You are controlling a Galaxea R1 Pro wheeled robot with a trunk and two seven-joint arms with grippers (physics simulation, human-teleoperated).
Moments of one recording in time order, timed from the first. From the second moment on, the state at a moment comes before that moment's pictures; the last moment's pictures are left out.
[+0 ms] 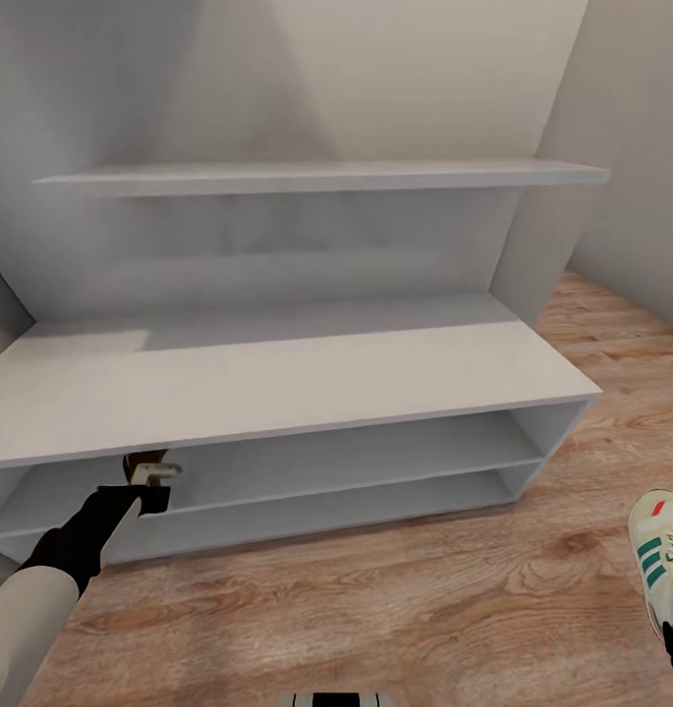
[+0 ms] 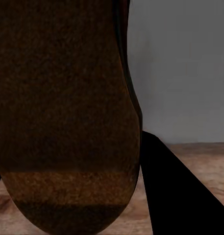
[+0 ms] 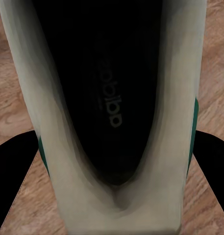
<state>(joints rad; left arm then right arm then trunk) -0.77 0.29 -0.11 -0.65 0.14 0.53 0.05 -0.37 -0.48 -0.43 -0.28 -0.20 -0.37 0.13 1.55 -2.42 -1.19</state>
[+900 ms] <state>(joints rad) -0.77 0.29 -0.11 -0.64 0.14 0.53 0.06 -0.37 -0.48 -0.43 -0.28 -0.20 -0.37 0.13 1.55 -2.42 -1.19</state>
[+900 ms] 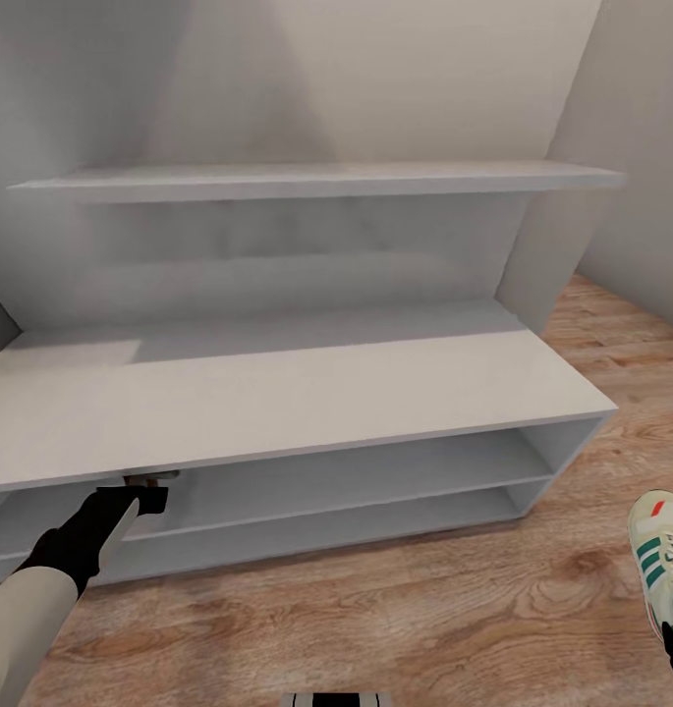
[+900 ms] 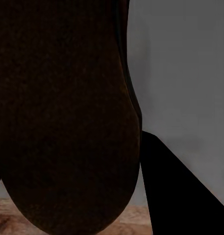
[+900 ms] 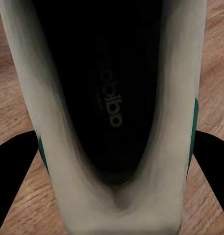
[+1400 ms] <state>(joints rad) -0.77 0.29 -0.10 -0.64 0.14 0.53 0.06 -0.37 -0.48 -0.43 -0.28 -0.20 -0.37 0.13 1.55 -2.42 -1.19</state>
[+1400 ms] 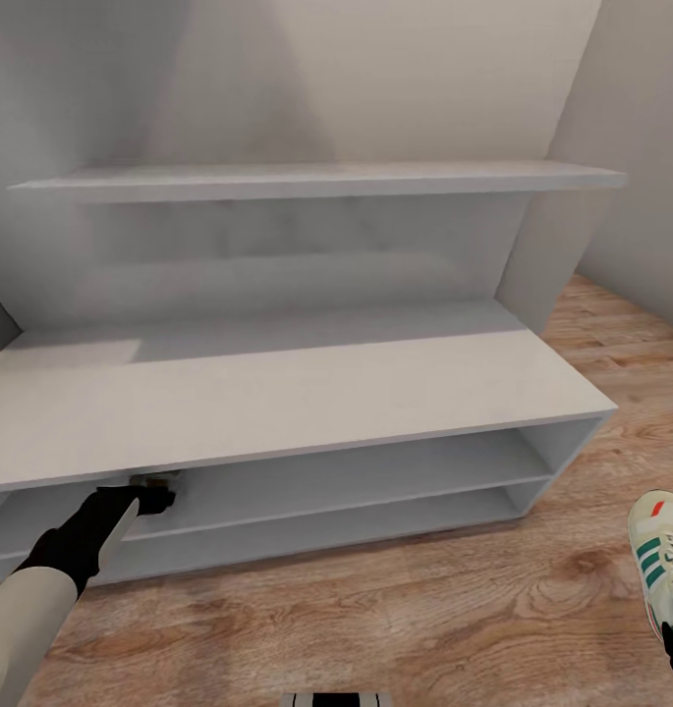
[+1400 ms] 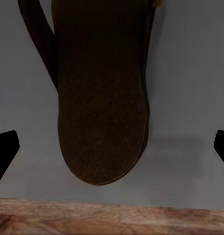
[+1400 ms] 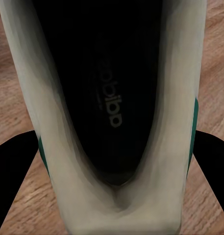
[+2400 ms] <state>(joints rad) -0.61 0.28 -0.10 -0.63 0.18 0.21 0.05 -0.37 -0.48 -0.43 -0.28 -0.20 -0.37 0.13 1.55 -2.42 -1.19</state>
